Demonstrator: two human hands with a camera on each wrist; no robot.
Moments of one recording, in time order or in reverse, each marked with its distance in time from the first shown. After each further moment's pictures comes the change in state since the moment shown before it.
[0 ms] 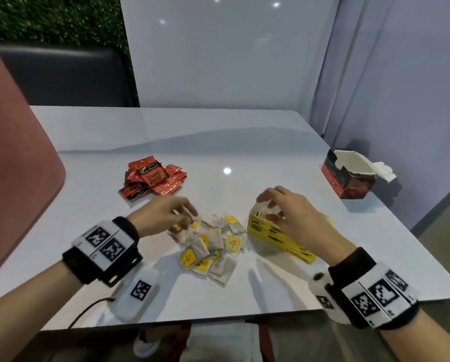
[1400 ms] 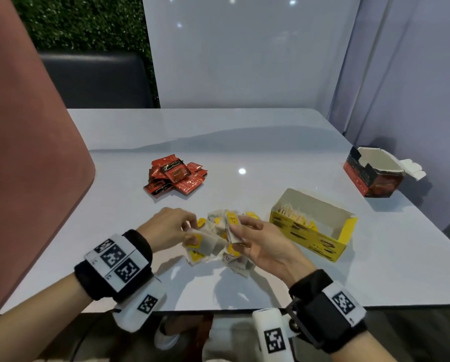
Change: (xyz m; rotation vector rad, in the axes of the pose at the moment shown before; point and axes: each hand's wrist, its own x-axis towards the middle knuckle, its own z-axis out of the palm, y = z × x) left_hand -0.033 -0.020 0.005 0.335 0.066 -0.099; right_hand 0.000 -0.070 0.074 1.689 -0.167 0.522
